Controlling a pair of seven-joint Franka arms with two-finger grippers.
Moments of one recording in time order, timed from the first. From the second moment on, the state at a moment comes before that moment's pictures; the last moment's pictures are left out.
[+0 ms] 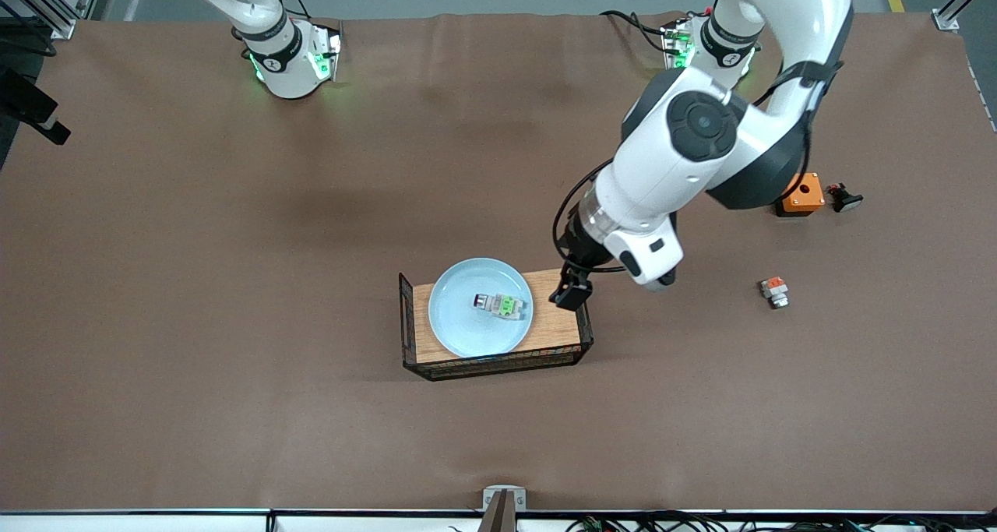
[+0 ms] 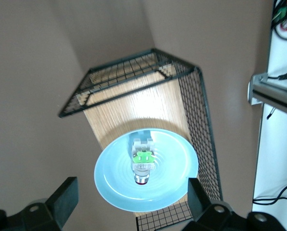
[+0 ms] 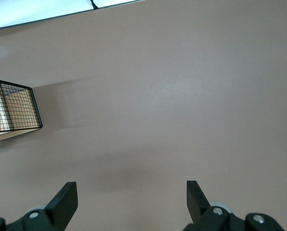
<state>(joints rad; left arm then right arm) -0.36 0.56 -0.30 -1.27 -0.05 2.06 -1.94 0.00 -0.15 -0.08 -1.58 0.03 1.55 0.10</state>
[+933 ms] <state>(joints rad) -0.53 0.73 -0.16 -1.16 -0.05 2.18 -1.98 0.02 -0.15 -0.07 -1.58 0.03 1.51 0.10</state>
